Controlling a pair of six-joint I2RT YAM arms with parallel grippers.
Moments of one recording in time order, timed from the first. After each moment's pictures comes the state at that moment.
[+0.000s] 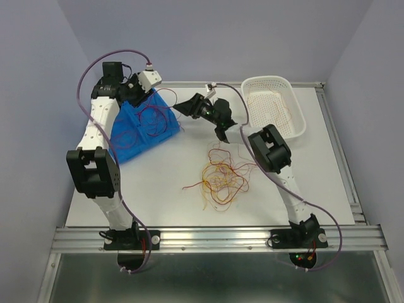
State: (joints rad) left arm 0.02 1.79 1.71 -0.65 0.49 0.93; right arm 0.57 2.53 1.84 0.91 -0.44 1.00
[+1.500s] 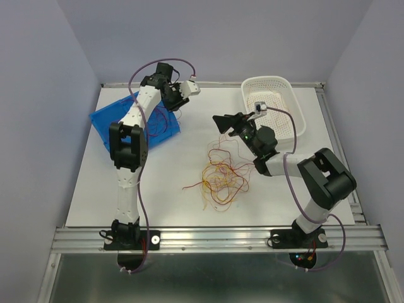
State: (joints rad) left arm -0.25 2.26 2.16 -0.88 0.30 0.93; right arm 0.53 1.70 0.74 1.18 -0.03 0.70
